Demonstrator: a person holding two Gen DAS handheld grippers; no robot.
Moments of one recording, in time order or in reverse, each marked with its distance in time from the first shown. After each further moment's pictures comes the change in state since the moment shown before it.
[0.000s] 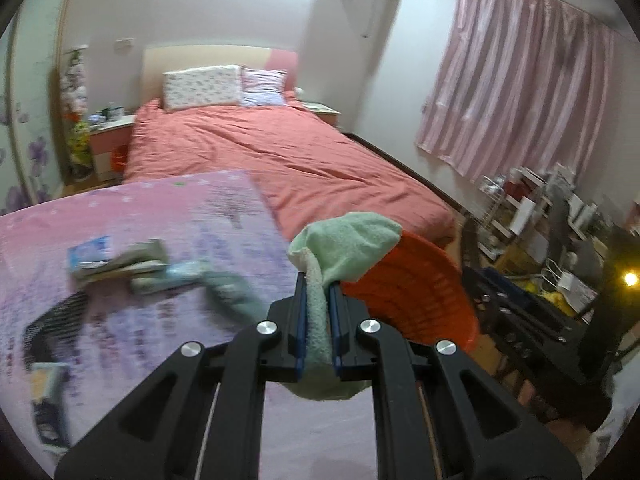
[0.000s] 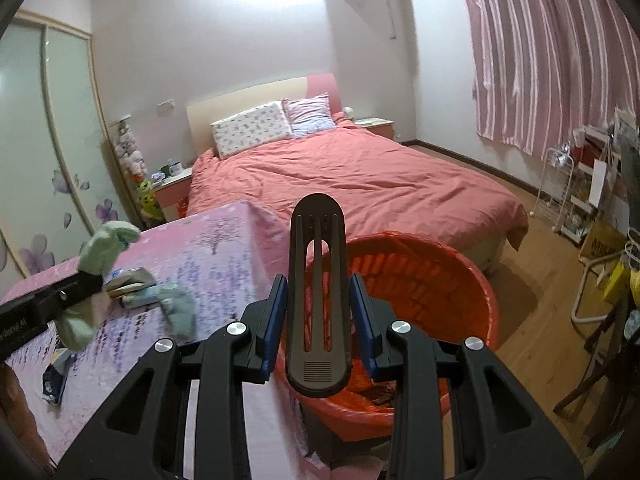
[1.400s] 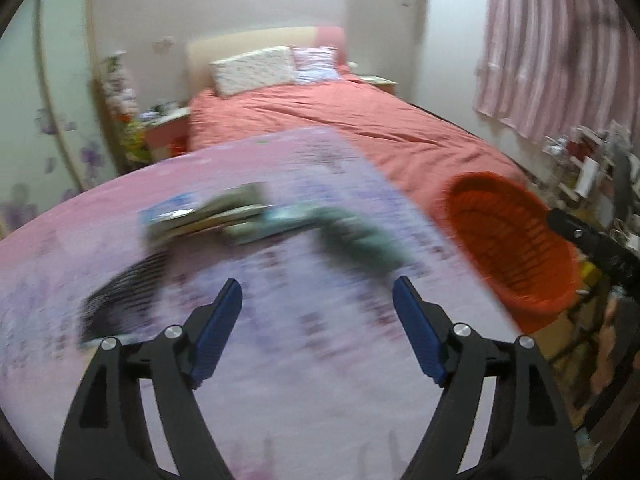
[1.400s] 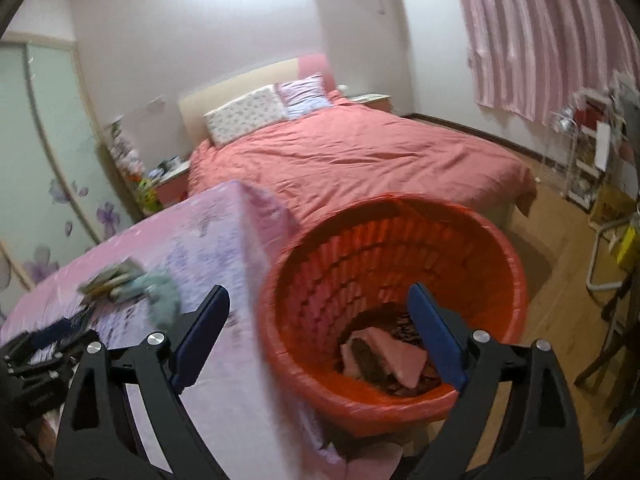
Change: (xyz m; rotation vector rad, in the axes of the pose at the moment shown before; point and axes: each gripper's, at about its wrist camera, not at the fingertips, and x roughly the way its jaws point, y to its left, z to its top) left arm -0.009 0.090 -0.054 0.046 0.070 0.317; right arm 0.016 0.014 -0.020 0.018 0.071 0.053
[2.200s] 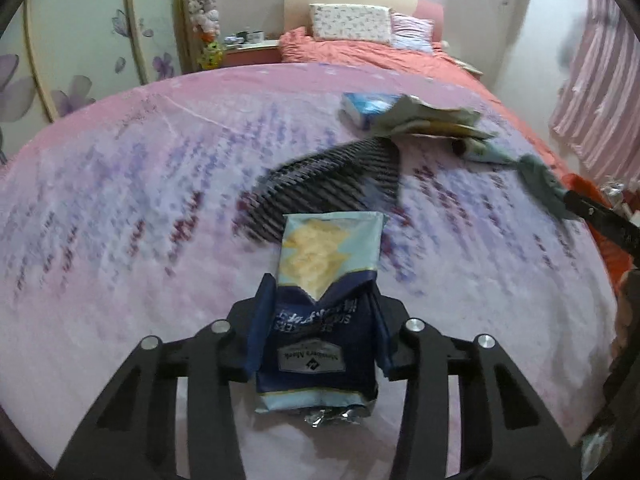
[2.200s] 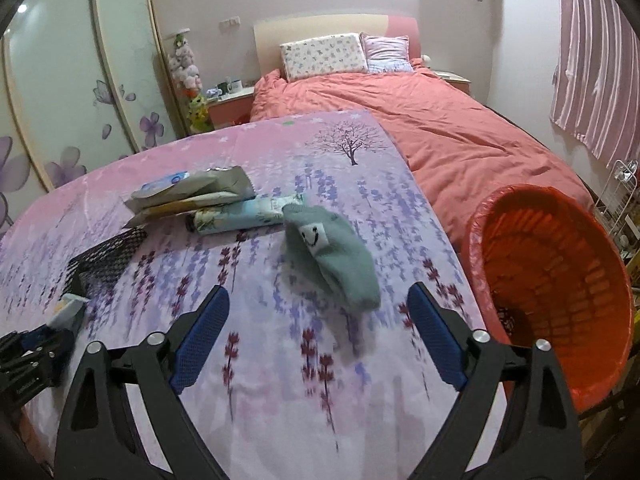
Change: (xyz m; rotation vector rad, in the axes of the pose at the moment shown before) left arm 0.005 0.174 -0.072 -0.252 0.170 0.136; right arm 0.077 0.143 -0.022 -0.215 0.186 0.063
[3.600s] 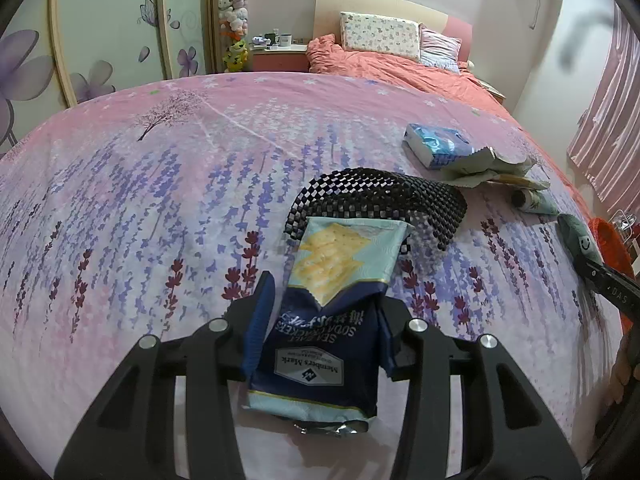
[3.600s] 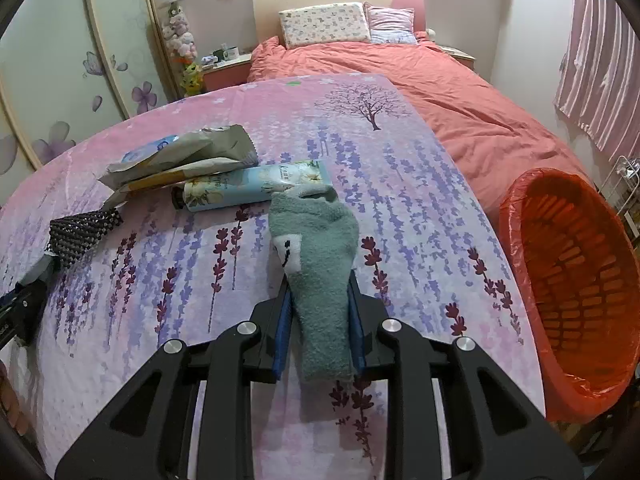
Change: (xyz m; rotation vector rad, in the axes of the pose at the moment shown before) left arm 0.017 0.040 0.023 -0.083 -0.025 0.013; right arm 0.021 0.018 -0.005 -0.028 0.110 -0.010
